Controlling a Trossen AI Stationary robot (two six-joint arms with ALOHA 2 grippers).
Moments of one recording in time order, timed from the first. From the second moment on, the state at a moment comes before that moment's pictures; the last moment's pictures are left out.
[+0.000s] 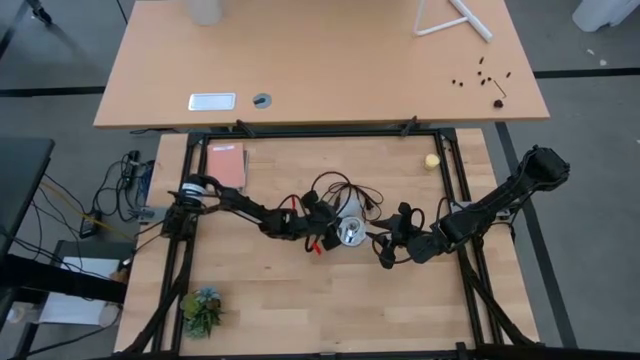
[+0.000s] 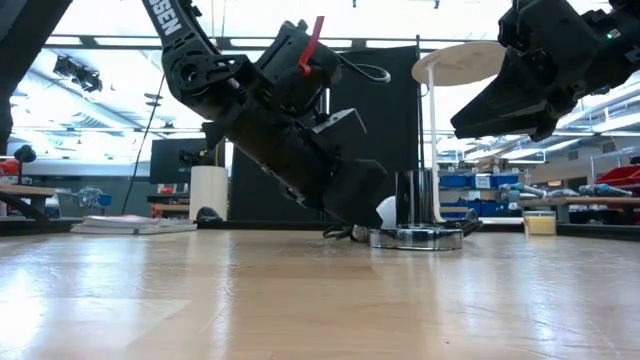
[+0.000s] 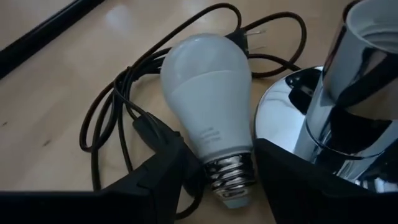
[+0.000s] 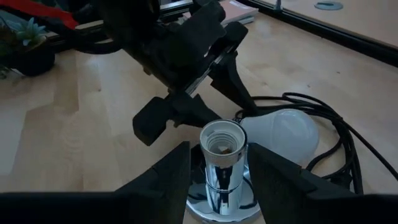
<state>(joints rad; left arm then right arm) -0.08 2.06 1.02 0.42 -0.53 -0.17 0.50 1.24 0.46 0.15 0.81 0.62</state>
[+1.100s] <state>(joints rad) 0.04 2.07 1.27 0.12 -0.32 -0.18 0.50 1.24 0.46 0.17 0.80 0.60</state>
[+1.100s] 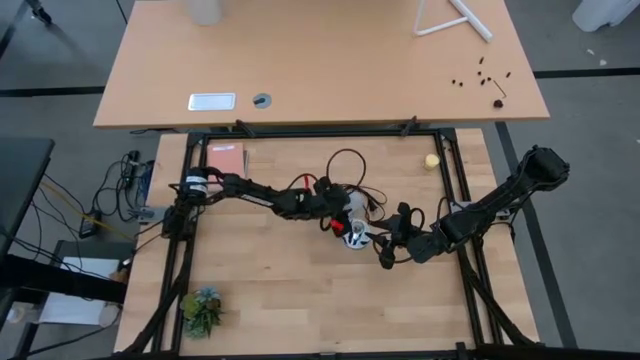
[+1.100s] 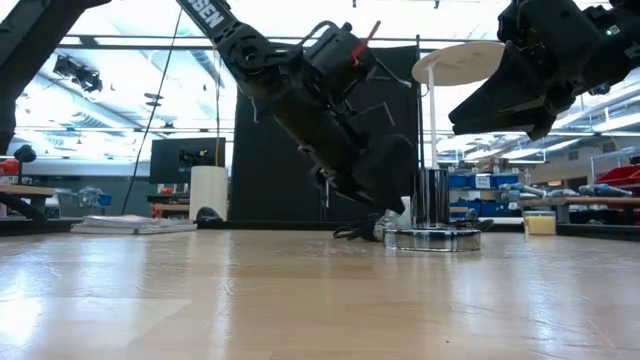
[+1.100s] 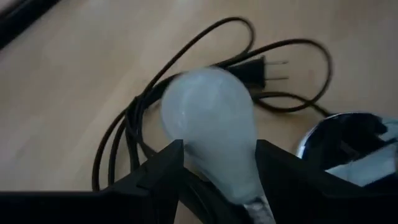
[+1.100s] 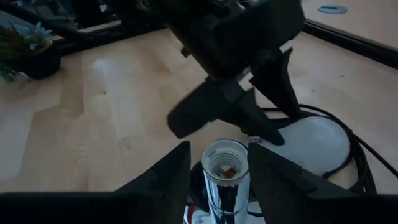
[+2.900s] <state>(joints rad) 0.07 2.07 1.43 -0.22 -0.50 0.03 0.54 1.24 0.46 0.21 0.82 0.56</state>
